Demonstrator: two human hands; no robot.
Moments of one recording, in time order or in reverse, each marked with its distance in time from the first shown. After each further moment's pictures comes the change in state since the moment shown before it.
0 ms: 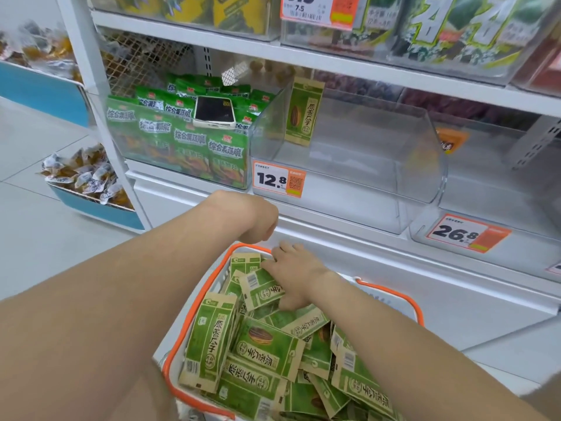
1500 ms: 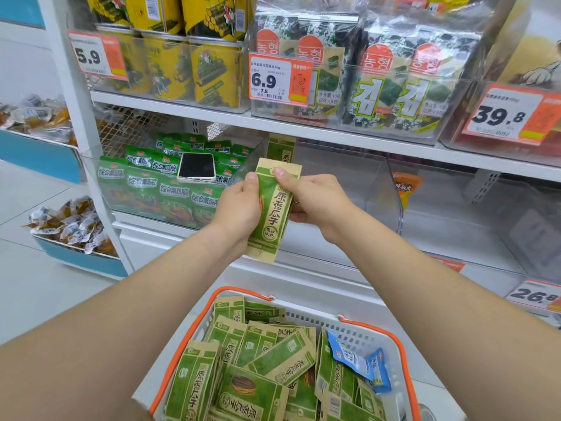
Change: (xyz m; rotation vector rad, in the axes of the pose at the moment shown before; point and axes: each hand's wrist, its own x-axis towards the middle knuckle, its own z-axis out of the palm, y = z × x) left_hand -0.009 0.023 -0.050 -1.776 0.878 -0.118; right_hand -0.051 0.092 -0.180 1.721 0.684 0.519
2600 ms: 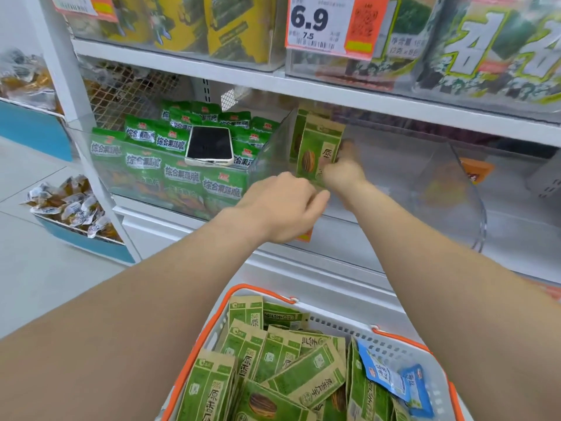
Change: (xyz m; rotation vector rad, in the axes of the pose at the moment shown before) left_hand 0.070 -0.027 -0.003 1.207 -0.354 0.636; right_hand 0.168 0.061 0.005 -0.472 0.294 -0.084
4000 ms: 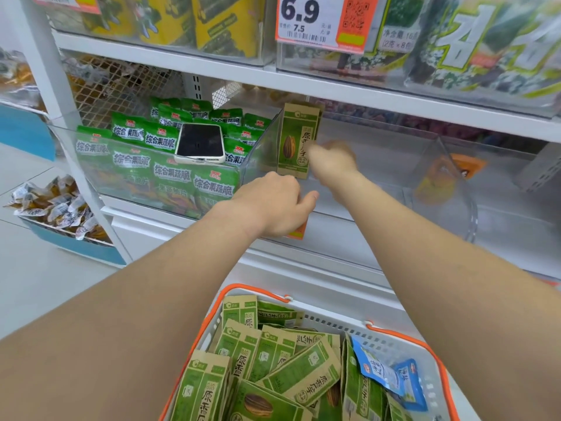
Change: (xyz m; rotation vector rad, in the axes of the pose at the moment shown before) left_hand 0.010 -0.007 0.007 -0.067 -0.139 -0.125; right_hand -0.014 -0.024 -0.006 0.032 -0.037 0.100
